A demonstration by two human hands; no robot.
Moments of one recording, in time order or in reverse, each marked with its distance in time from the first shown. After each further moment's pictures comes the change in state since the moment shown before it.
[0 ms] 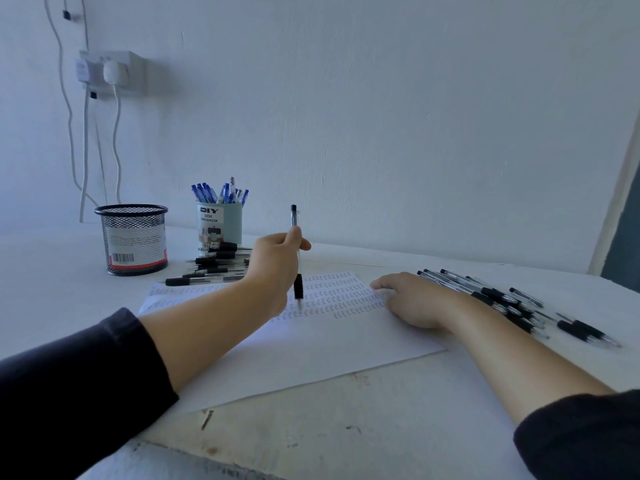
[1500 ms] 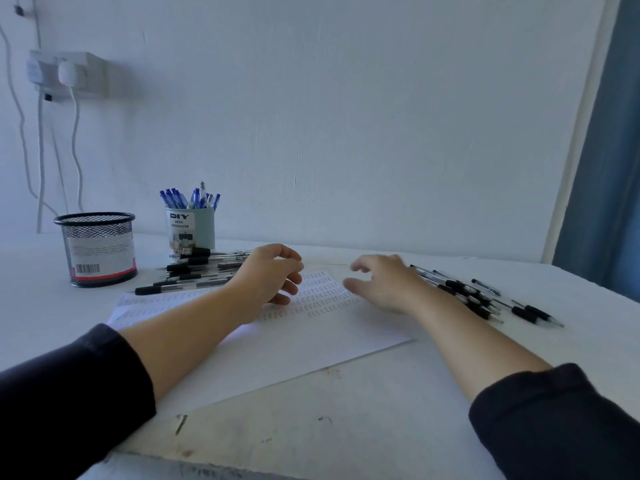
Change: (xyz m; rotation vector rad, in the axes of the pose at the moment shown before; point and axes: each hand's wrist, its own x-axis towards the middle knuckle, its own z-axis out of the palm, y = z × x) left_hand 0.006 -0.010 0.002 0.152 -0.339 0.028; right_hand 0.005 0.005 -0.002 -0.045 0.249 0.037
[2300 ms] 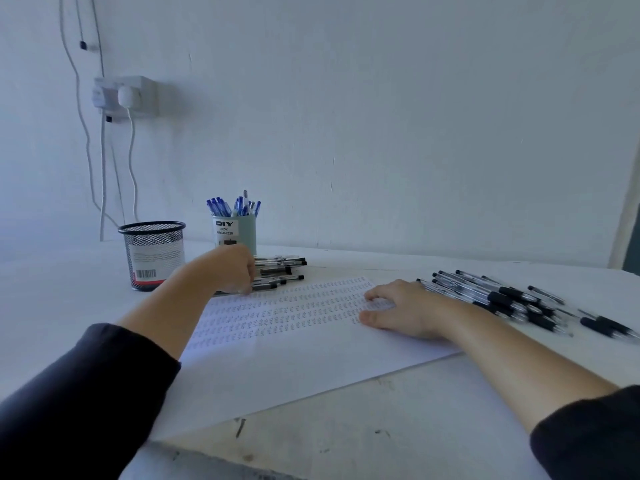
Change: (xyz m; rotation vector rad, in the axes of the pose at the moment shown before) left_hand 0.037 -0.013 -0.105 1.152 -0.011 -0.054; right_hand -0.002 -0.019 0.018 0.000 -0.282 -0.110
